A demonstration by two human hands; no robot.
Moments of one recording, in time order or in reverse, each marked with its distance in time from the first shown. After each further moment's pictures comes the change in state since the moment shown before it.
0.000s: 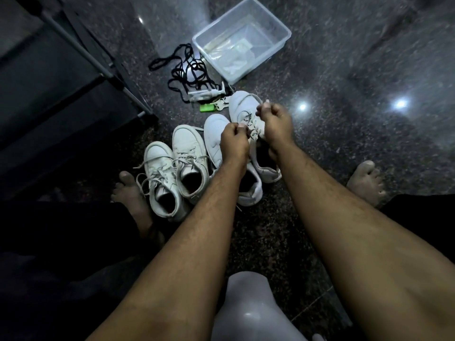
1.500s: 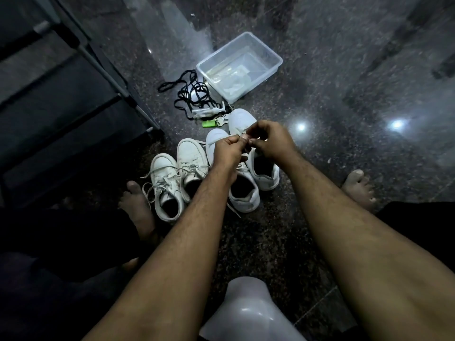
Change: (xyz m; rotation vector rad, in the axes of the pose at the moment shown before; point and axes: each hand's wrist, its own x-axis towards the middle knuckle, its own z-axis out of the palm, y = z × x) left_hand -0.027 0.021 -0.030 -0.208 -0.259 -0.069; right_hand -0.015 -0.012 -0.037 -0.545 -0.356 -0.333
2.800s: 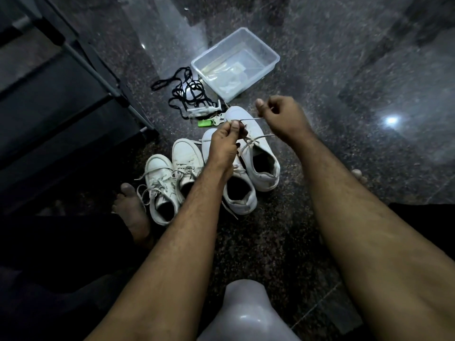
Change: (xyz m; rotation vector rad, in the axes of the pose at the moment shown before) left_hand 0.010 0.014 0.003 -0.013 -0.059 0.150; right_hand 0.019 -0.029 -0.044 -0.089 0.211 -0.007
